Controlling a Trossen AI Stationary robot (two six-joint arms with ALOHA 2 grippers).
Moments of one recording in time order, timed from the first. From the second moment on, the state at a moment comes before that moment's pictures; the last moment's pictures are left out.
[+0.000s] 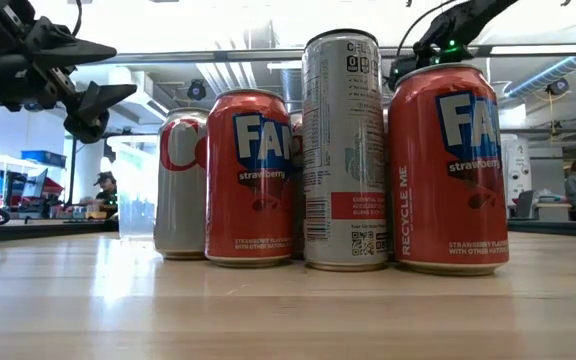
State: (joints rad) left arm 0.09 0.06 0.02 0.13 0.10 -0.47; right arm -0.88 1.59 1.29 -1.02 -0.01 -0.33
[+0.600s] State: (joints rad) left arm 0.09 0.10 0.02 0.13 0.10 -0.47; right arm -0.89 1.55 1.42 -1.18 0.00 -0.29
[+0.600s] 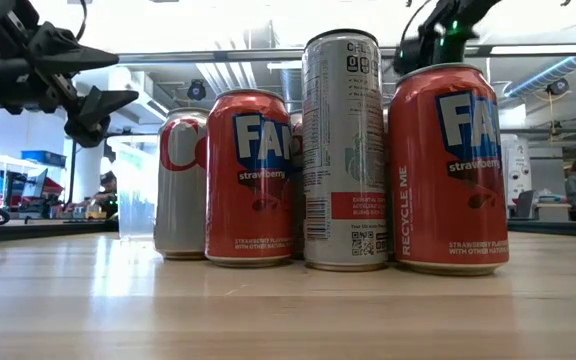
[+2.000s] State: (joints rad) left arm 0.09 0.12 0.02 0.13 0.10 -0.47; right arm 0.41 1.93 1.91 -1.16 0.31 0.59
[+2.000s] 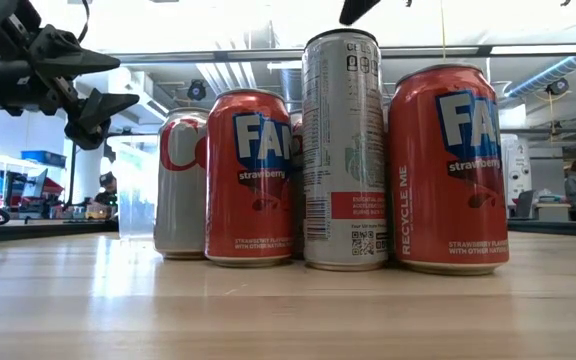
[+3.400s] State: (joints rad) left arm 0.09 0.12 0.02 0.24 0.09 -0.55; right arm 0.37 2.10 1.85 -1.11 0.17 0.72
